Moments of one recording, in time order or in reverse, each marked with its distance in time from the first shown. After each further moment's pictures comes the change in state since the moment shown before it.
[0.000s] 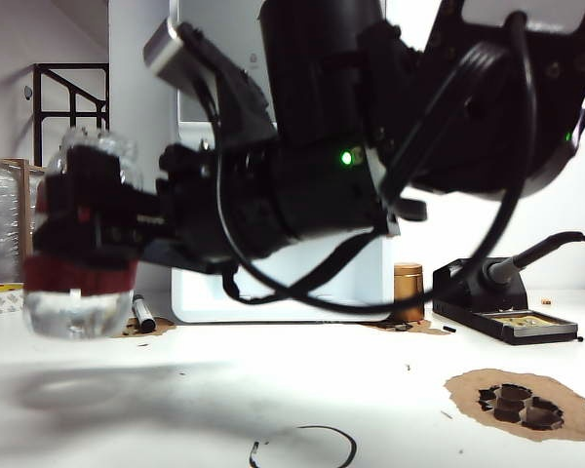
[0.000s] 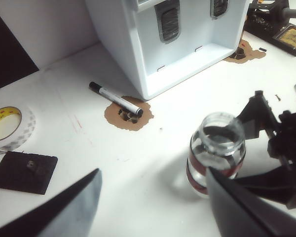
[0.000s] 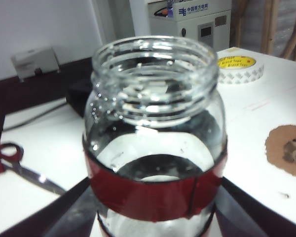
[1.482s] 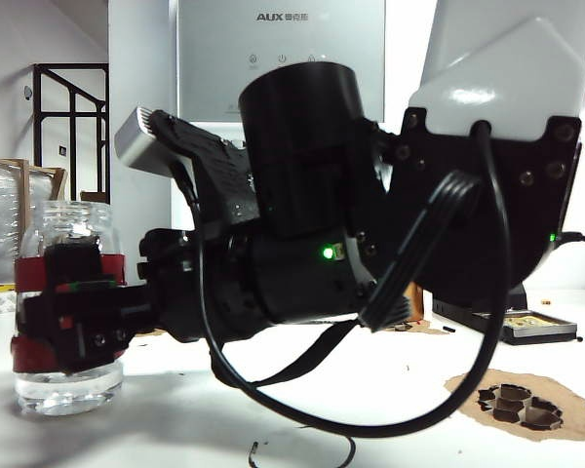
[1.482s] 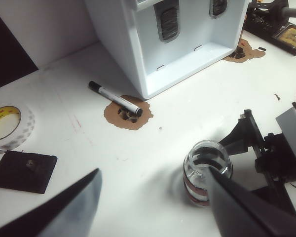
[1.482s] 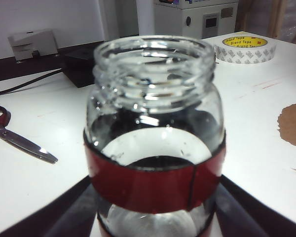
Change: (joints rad) left arm -0.001 -0.001 0.000 -0.003 0.000 0.000; right arm 0.021 0.168 0.011 0.118 0.003 -0.061
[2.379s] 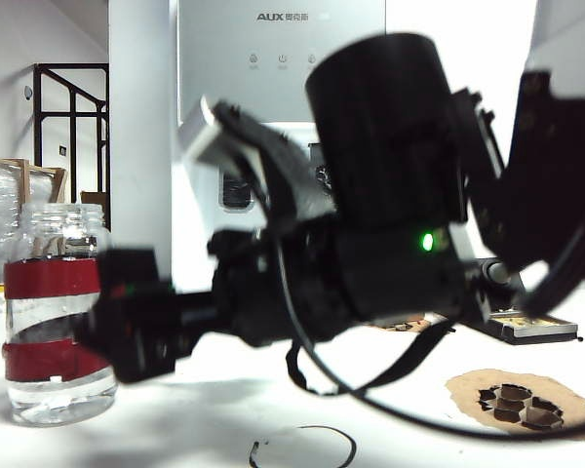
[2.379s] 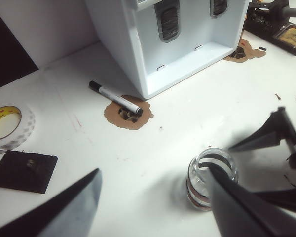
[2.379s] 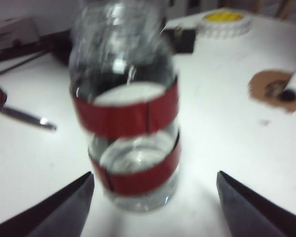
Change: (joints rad) left arm 0.000 0.000 0.000 0.000 -0.002 0.000; right arm 0.000 -0.133 -0.188 0.021 0.080 0.026
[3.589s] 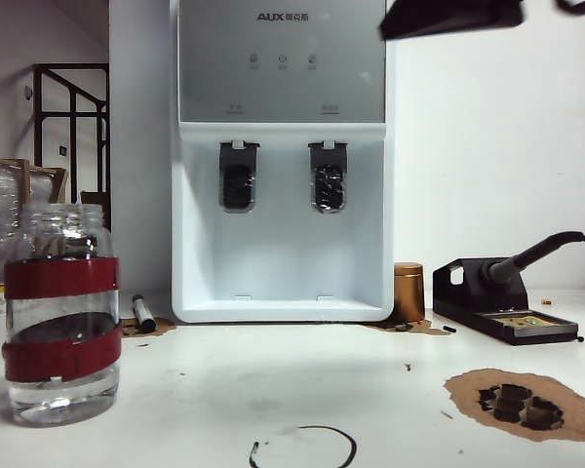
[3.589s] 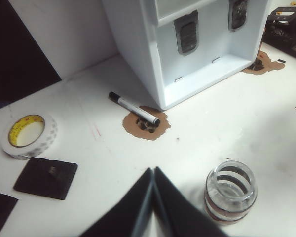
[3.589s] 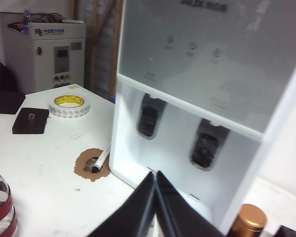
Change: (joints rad) left arm 0.002 -0.020 0.000 0.043 -0.058 0.000; right arm -0.150 -1.081 -0.033 -0.915 0.341 -0.183
